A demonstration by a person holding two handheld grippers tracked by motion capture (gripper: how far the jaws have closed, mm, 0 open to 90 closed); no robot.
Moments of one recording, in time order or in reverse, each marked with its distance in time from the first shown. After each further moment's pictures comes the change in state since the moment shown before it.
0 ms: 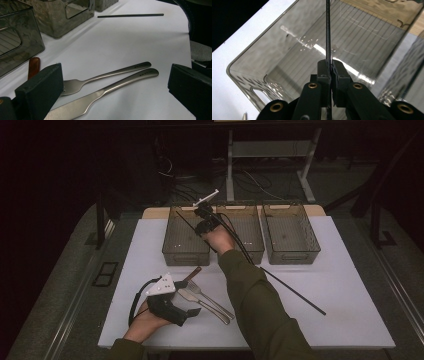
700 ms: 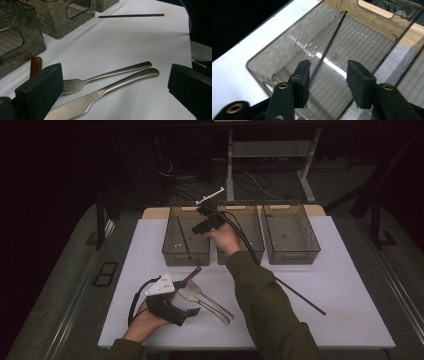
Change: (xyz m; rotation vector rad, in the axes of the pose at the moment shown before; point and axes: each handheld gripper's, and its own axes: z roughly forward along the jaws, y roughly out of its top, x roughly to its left) left arm 0.001 0.000 -0.002 -0.001 0.006 0.004; right arm -0.003 -0.007 -0.030 -0.087 0.042 -0.068
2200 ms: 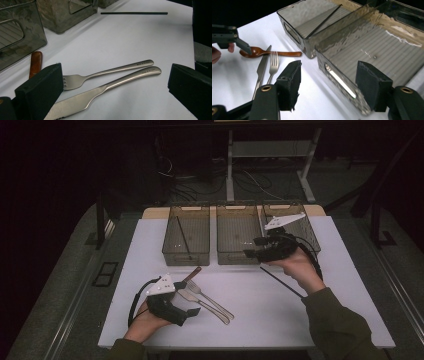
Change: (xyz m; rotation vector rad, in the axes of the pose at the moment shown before) left arm 0.000 -0.003 0.002 0.016 0.013 -0.031; right arm -0.054 -0.134 -0.142 -0.151 0.088 -0.130
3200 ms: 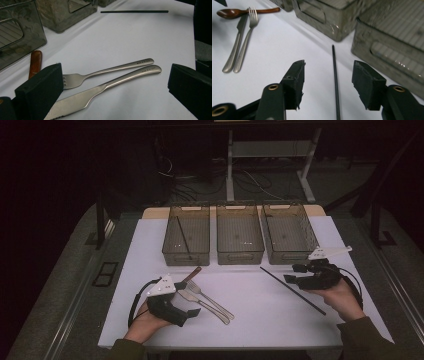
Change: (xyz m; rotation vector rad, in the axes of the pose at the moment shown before) left arm -0.002 0.000 0.000 0.007 0.007 0.007; right arm -0.029 -0.111 -0.060 0.049 -0.086 0.085
